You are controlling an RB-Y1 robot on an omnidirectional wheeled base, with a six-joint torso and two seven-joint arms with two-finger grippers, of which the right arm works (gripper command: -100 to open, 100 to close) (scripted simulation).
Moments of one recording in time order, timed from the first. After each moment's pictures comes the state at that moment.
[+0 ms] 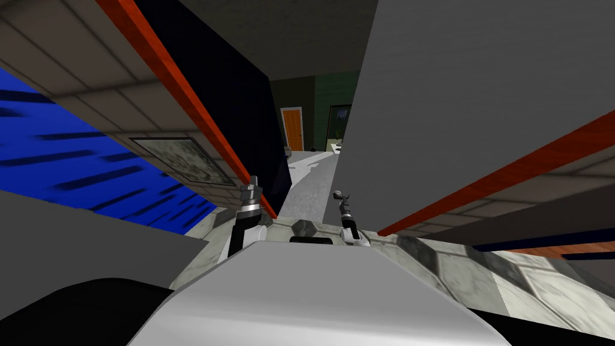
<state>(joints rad) -0.11 -0.11 -0.02 -0.67 -0.14 -0.78 -0.01</state>
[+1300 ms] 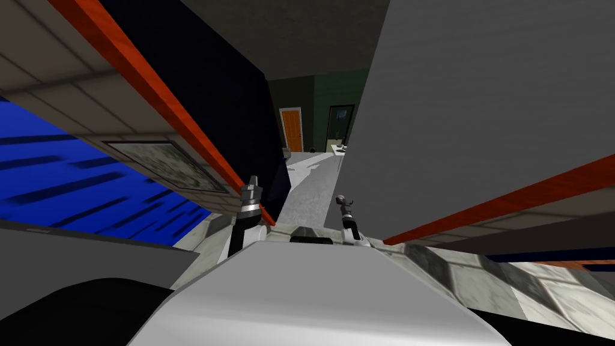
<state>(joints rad) -0.11 -0.11 -0.05 -0.66 -0.16 -0.78 0.00</state>
